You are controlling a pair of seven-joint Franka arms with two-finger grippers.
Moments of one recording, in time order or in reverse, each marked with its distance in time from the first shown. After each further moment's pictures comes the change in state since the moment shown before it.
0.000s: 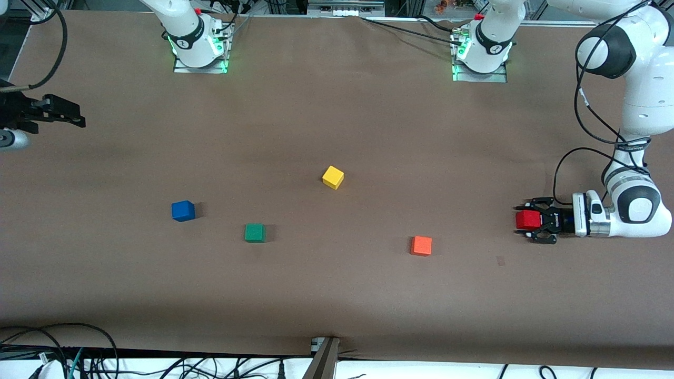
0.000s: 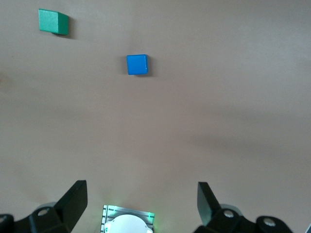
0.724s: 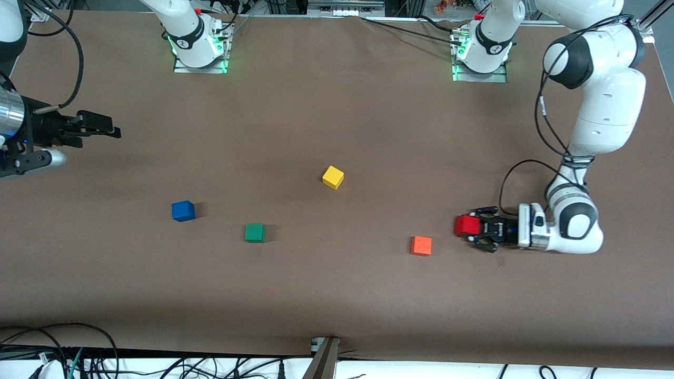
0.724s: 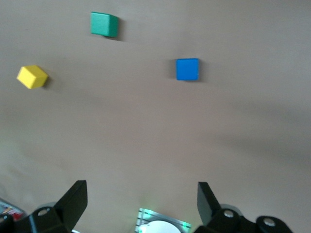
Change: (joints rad) left arm -0.250 0.046 -0.045 0.001 -0.283 -0.006 0.001; right arm 0.008 0.069 0.001 -0.002 0.207 0.006 0.000
